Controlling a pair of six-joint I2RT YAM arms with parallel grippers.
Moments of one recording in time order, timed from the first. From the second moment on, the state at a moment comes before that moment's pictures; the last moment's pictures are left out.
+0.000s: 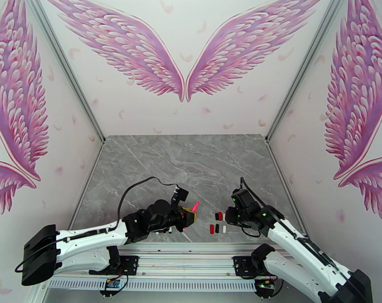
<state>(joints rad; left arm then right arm) -1.11 1.14 0.58 0.16 0.09 -0.67 0.52 0.88 0.60 -0.87 -0.01 0.70</state>
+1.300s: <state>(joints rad) -1.11 1.16 0.58 0.14 0.09 -0.67 0.58 1.16 0.57 -0.79 -0.02 0.72</state>
